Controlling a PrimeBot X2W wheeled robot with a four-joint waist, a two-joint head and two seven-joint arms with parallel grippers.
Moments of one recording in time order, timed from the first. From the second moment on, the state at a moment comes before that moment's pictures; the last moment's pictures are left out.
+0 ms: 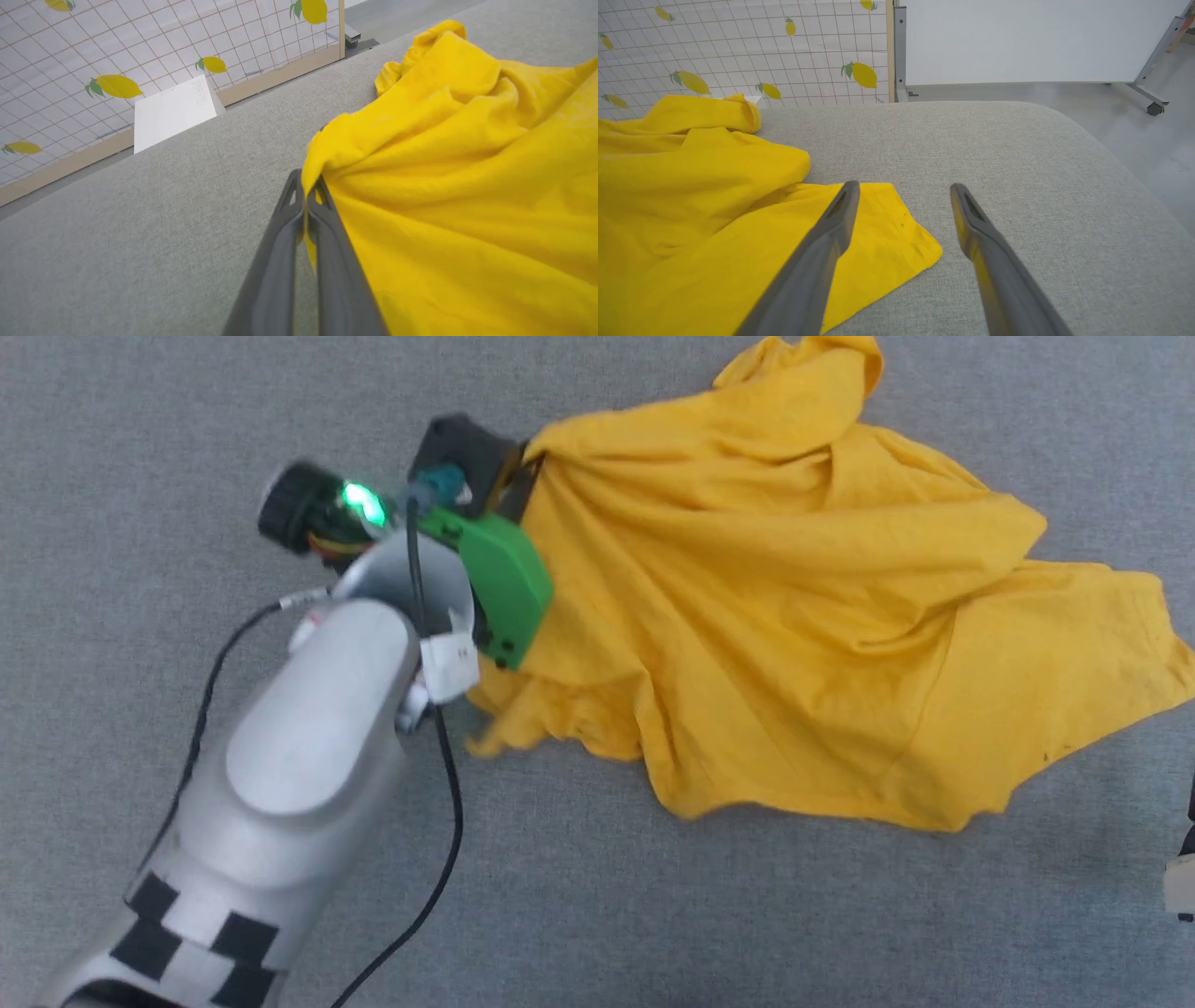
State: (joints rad) left arm -0.80 0.27 -0.56 0.30 -0.31 -0.03 0.24; right arm 0.02 -0.05 -0.39 -0.33 0.17 0.13 0.11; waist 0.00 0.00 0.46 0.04
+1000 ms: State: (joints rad) left arm -0.31 0.35 -0.55 -0.05 -0.31 0.16 -0.11; right arm 0.07 -0.05 -0.37 -0.30 0.16 0.13 0.13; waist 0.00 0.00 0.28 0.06
